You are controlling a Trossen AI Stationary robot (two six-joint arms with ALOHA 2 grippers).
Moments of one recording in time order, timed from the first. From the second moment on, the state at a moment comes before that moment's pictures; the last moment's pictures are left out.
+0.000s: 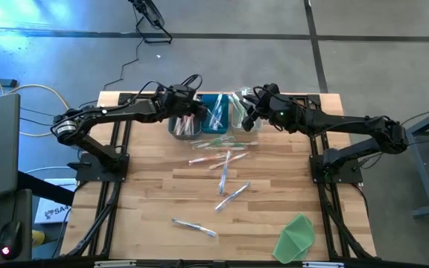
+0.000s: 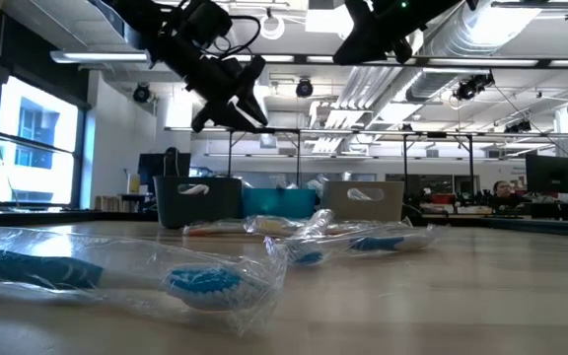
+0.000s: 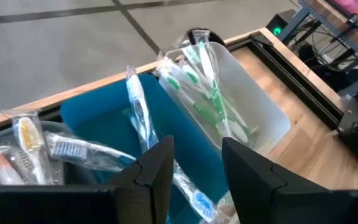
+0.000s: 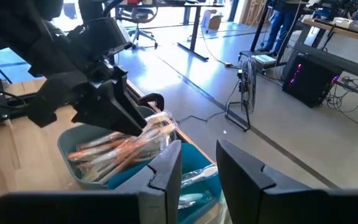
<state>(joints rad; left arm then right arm) 0.47 1.46 1.00 0.00 -0.11 -0.50 -0.25 1.25 0.99 -0.02 0.43 0.03</state>
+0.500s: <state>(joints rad) 0.46 1.46 1.00 -0.01 -0.11 -0.47 -0.25 1.25 0.99 0.00 0.44 -0.09</state>
